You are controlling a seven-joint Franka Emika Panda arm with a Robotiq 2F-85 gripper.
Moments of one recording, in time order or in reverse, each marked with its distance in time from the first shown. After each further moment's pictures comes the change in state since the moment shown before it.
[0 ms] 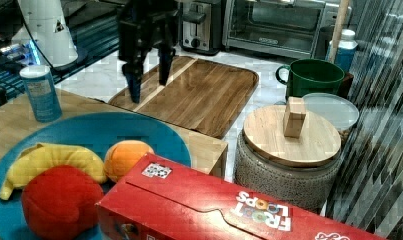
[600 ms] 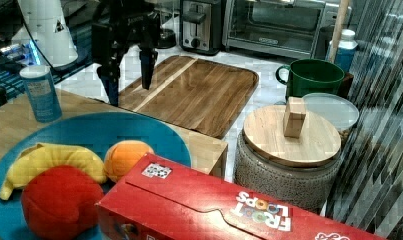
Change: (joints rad) arm -0.014 -0.059 -0.017 -0.098 0.000 0.044 0.013
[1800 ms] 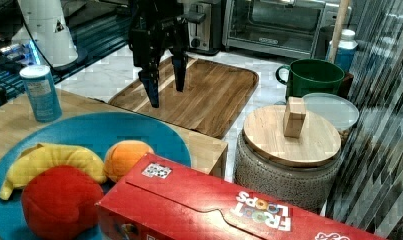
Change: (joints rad) arm 0.009 0.013 0.071 -0.076 0.002 0.231 0.083
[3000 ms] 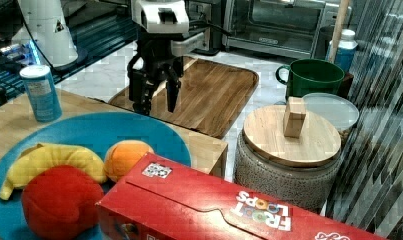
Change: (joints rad) arm -0.013 0.121 0.016 0.014 0.057 -0.088 0.022
